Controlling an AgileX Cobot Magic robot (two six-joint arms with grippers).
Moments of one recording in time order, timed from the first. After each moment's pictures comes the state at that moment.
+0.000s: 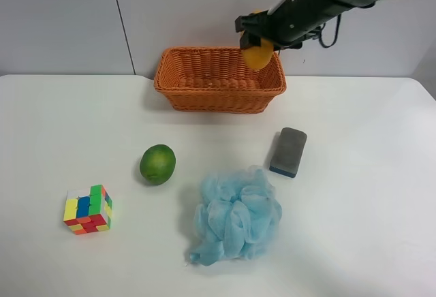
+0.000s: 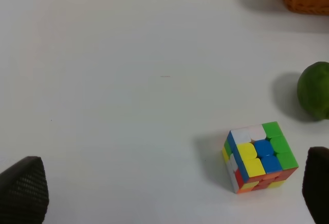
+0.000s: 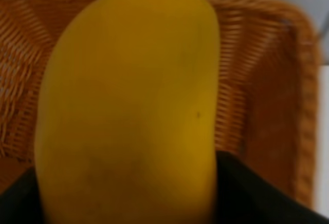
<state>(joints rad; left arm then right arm) 0.04 -0.01 -0.51 -0.03 1.05 -0.01 0.33 1.95 -1.47 0.32 0.34 -0.06</state>
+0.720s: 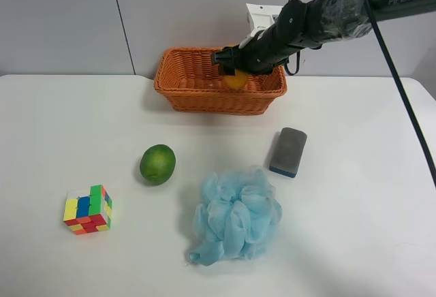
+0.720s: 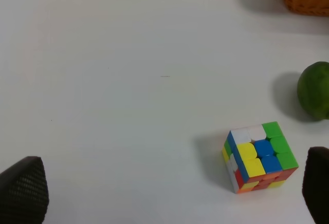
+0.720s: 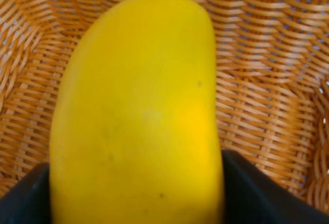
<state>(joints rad) 0.04 -0.01 -0.51 -0.03 1.05 -0.01 0.38 2.11 -1.51 0.32 0.20 -0.06</state>
